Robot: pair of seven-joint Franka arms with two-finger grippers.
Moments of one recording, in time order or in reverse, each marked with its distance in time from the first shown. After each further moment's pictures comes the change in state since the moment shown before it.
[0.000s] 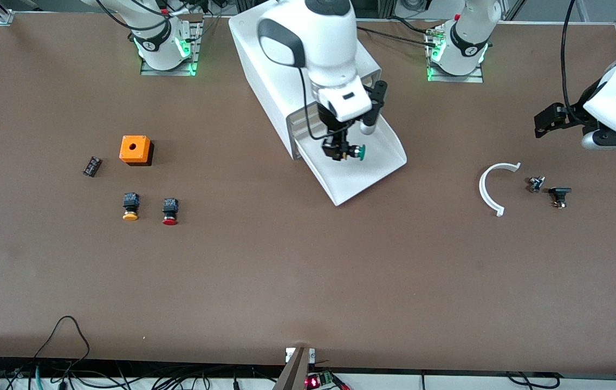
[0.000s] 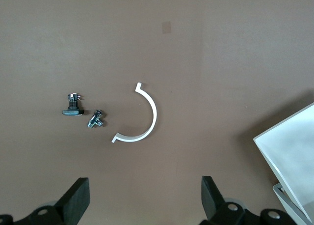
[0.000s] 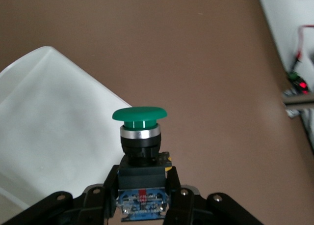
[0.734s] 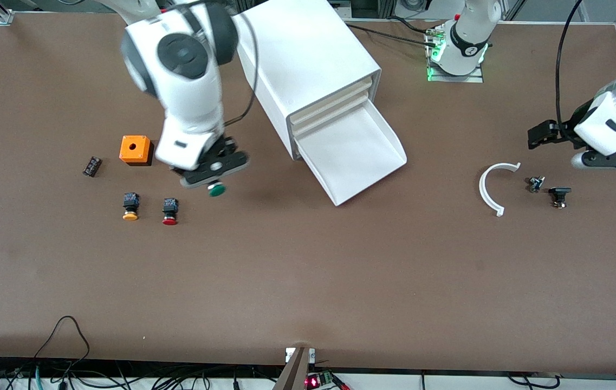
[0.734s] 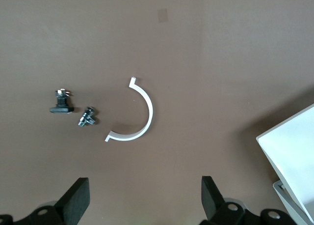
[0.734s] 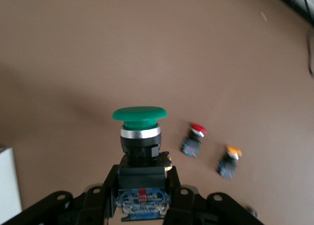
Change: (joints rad) left arm -0.002 0.106 -0.003 0.019 0.000 -0.004 0.000; right arm -0.396 -0.248 -0.010 -0.363 0.007 -0.198 0.395
